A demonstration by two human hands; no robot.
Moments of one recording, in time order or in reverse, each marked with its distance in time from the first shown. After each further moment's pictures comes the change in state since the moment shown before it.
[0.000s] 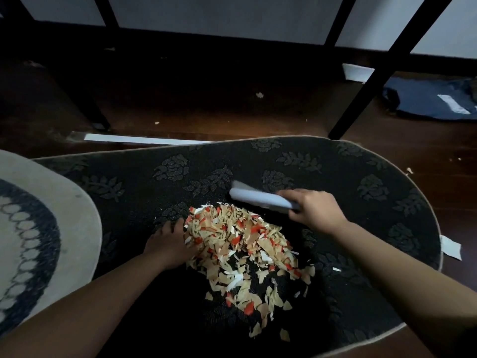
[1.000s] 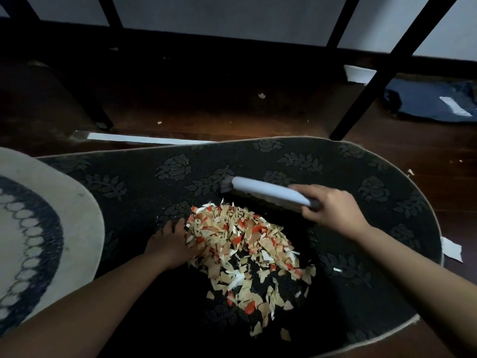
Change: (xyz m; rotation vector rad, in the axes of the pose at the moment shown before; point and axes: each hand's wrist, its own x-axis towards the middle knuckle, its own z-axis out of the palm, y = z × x) left_hand -0.003 -0.002 0.001 -0.005 0.002 0.000; right_hand -0.022 0.012 -0.017 0.152 0.177 0.000
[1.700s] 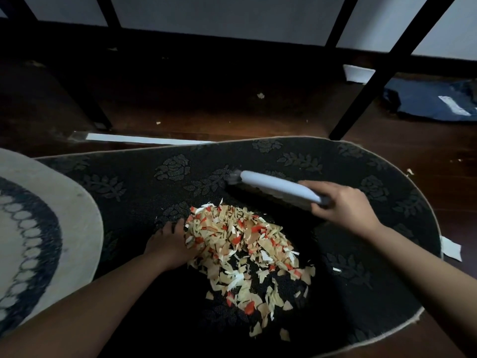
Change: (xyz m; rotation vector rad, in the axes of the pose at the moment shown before) left_hand 0.000 0.001 -0.001 -0.003 -0.008 0.002; right_hand -0.005 0.012 -0.011 -0.006 0.032 0.054
